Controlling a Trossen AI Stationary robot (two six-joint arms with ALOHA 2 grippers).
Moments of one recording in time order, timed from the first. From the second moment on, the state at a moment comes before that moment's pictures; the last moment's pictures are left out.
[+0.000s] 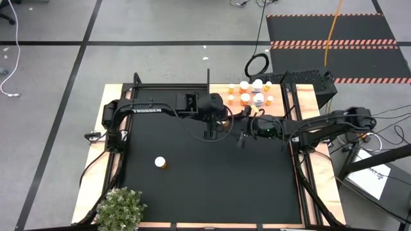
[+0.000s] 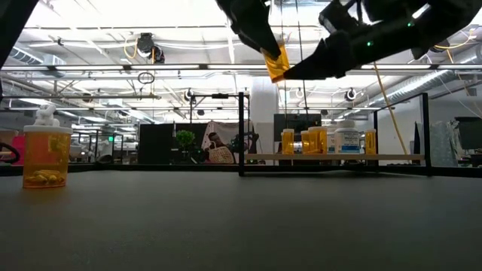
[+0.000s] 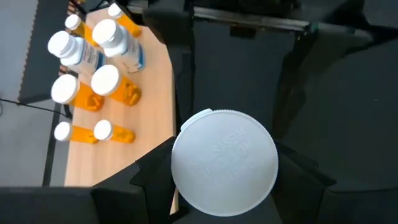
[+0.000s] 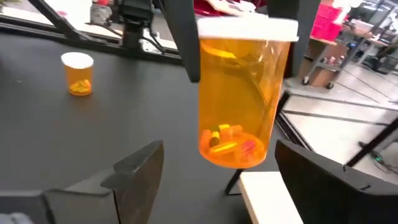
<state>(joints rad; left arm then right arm) 0.09 1.91 1.87 -0.79 -0.09 0.30 -0.05 1.21 0.48 0.48 0.23 -0.21</state>
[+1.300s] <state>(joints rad) 0.06 1.87 1.87 -0.82 -0.28 0.15 -0.14 1.21 0.48 0.49 0.15 -0.24</state>
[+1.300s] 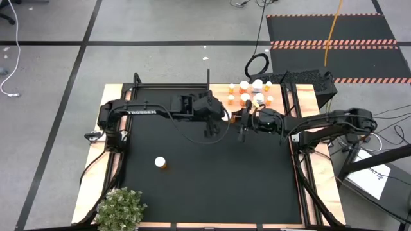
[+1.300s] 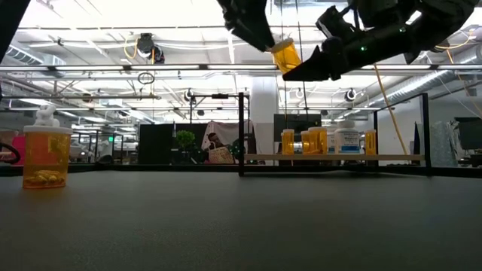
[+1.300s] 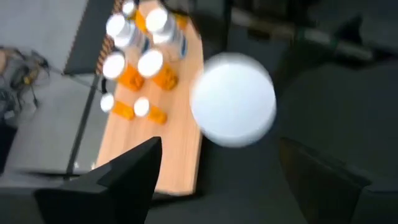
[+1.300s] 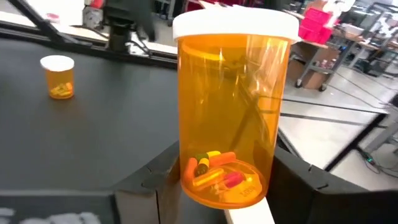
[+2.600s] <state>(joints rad) 0.07 1.89 1.51 0.21 0.01 0.21 -0.21 0.89 0.30 0.68 -0.09 -0.19</state>
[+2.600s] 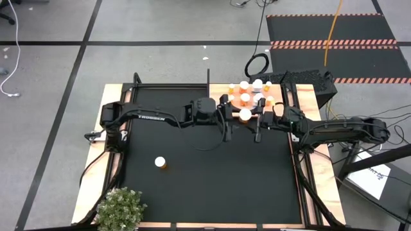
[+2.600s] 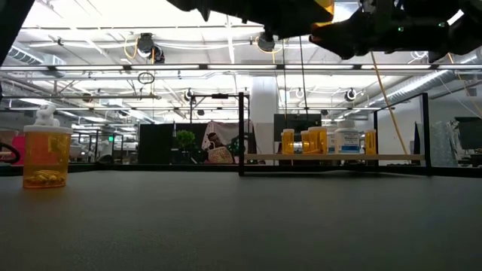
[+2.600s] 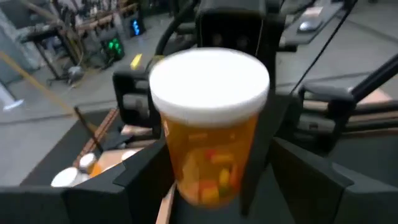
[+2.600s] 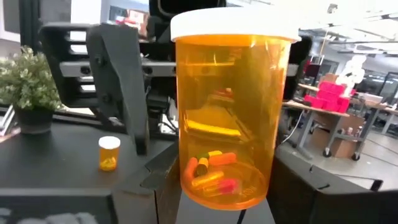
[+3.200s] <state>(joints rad) 0.10 1.95 1.50 0.32 0.06 0.25 -0.21 0.93 0.30 0.71 -0.11 -0.20</state>
